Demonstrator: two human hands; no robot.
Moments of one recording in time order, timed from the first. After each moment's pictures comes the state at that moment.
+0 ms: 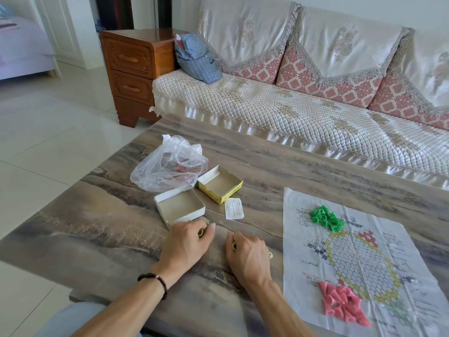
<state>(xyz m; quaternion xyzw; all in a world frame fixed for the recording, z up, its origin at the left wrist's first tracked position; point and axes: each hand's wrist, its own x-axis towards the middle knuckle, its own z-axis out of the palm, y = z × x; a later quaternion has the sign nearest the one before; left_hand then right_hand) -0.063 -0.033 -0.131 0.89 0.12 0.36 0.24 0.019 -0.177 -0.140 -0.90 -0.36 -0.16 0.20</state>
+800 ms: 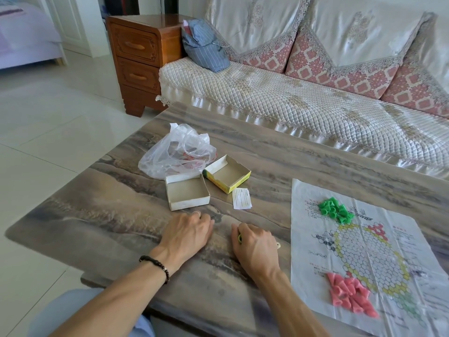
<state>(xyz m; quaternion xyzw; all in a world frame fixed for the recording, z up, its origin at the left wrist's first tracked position) -0.071 -0.019 -0.142 0.96 0.08 0.25 -0.03 0.015 -0.180 -0.141 -0.89 -0.39 -0.16 0.17</state>
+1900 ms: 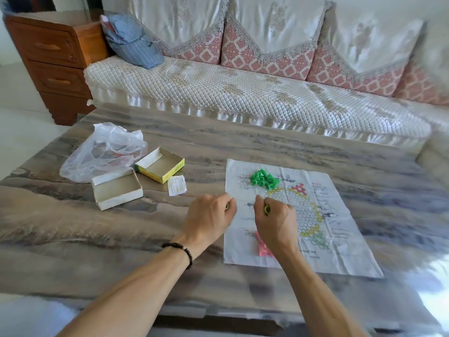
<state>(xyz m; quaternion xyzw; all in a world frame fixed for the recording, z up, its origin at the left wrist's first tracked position) -0.003 -0.178 -0.083 0.93 -0.01 0.29 0.23 0.046 -0.333 -0.075 -0.91 -0.19 -0.19 0.33</state>
